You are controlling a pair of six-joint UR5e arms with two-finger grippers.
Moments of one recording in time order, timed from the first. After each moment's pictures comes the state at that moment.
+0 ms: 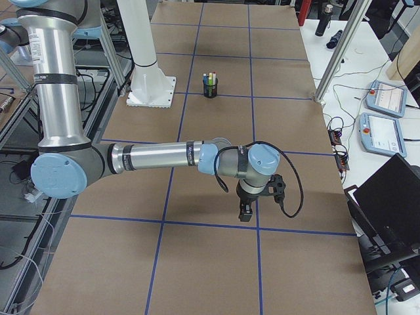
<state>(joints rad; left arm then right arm) -1.58 -1.60 -1.66 -1.41 -2.25 0.14 1.56 -1.50 1.62 -1.77 2.36 -0.06</state>
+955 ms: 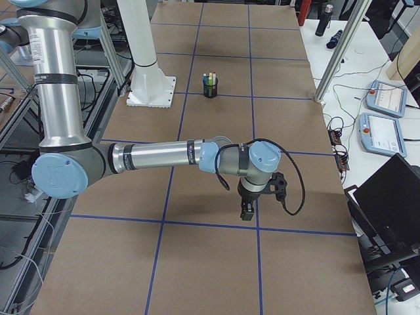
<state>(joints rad) -1.58 -1.60 -1.66 -1.41 -2.25 0.14 1.56 -1.49 1.62 -1.77 2.34 -0.06</state>
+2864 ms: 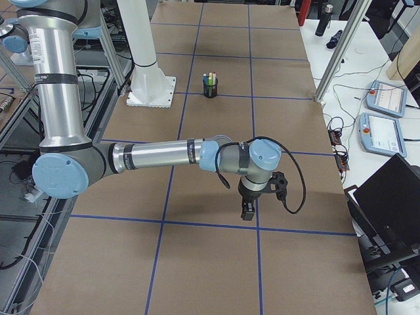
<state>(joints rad) -1.58 -1.60 -1.67 -1.41 -2.25 0.14 1.56 -1.49 1.63 -1.77 2.33 -0.06</state>
